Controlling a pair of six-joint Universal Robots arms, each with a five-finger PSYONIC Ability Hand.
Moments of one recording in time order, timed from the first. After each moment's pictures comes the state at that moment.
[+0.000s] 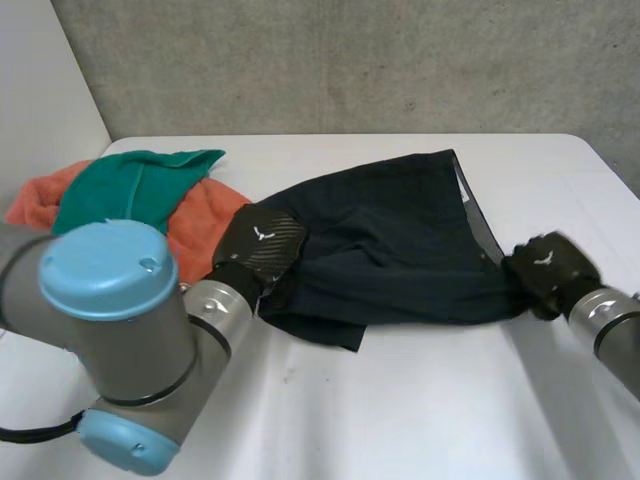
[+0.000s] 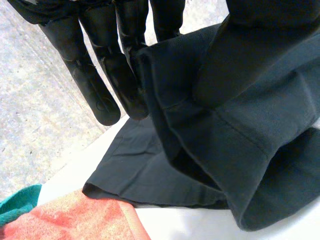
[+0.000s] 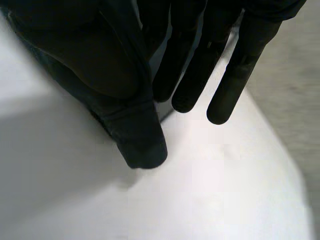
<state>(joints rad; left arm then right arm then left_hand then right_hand) 4.04 -1.94 -1.59 3.37 -1.62 3.46 1.62 -1.22 1.82 -0.25 1.25 2.35 1.12 1.20 1.19 1.20 0.99 1.09 1.17 1.19 1.20 1.02</state>
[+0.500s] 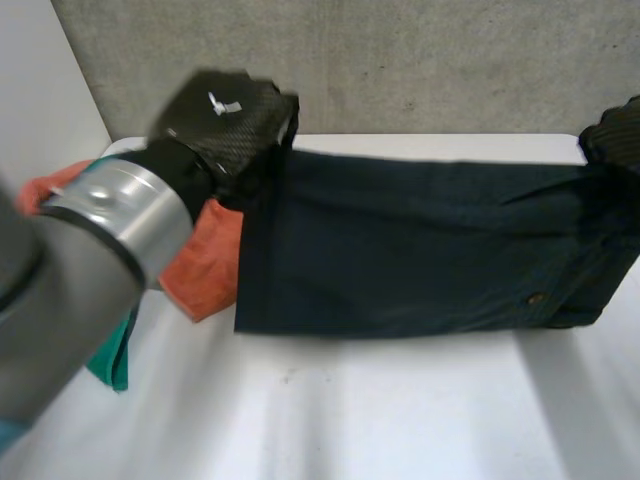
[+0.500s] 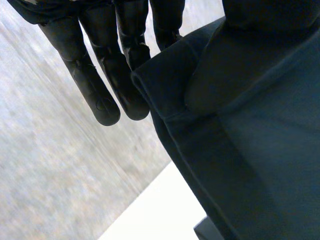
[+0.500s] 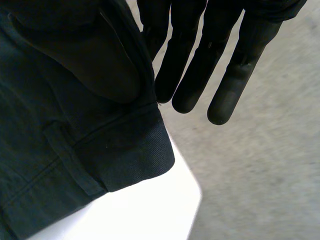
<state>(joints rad) 4.06 -1.69 -1.34 3.02 -1.55 3.48 1.63 -1.68 1.49 0.38 1.28 2.37 1.12 1.20 1.19 1.20 1.00 1.10 1.17 1.19 1.20 1.02</state>
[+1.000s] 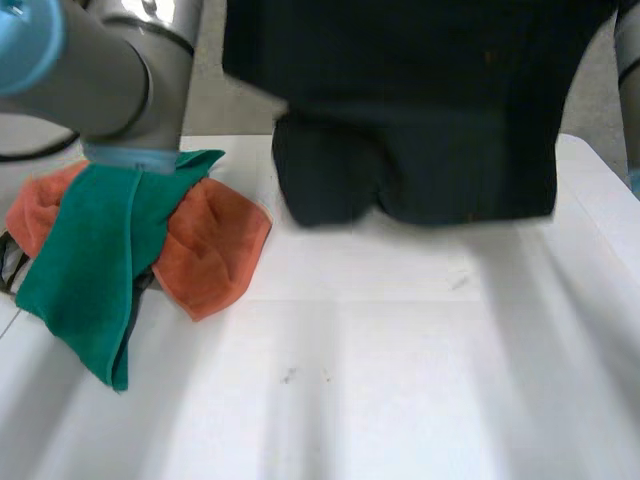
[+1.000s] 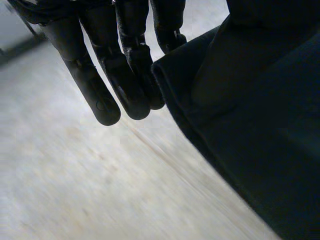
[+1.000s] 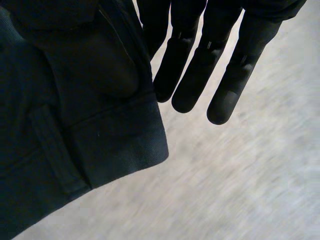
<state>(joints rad) 4.20 -2.11 -0.78 3.72 -1.49 3.60 1.83 -1.23 1.06 -0.41 1.55 2.53 1.12 1.20 1.19 1.20 1.00 1.10 1.17 1.19 1.20 1.02</state>
